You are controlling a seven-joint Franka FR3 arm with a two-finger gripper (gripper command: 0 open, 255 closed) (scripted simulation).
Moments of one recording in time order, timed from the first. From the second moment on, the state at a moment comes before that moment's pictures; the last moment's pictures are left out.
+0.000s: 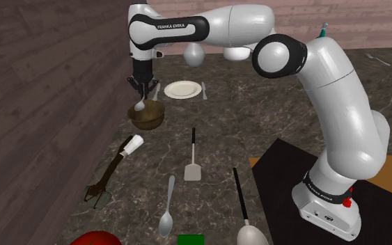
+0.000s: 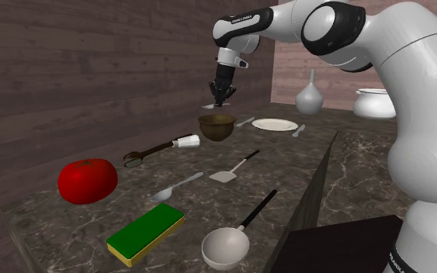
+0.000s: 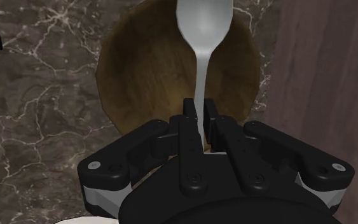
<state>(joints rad) 0.01 0.74 0.42 -0.98 -0.08 1.75 1.12</state>
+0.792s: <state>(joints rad) -0.01 0.73 0.42 -1.13 -0.08 1.89 1.11</state>
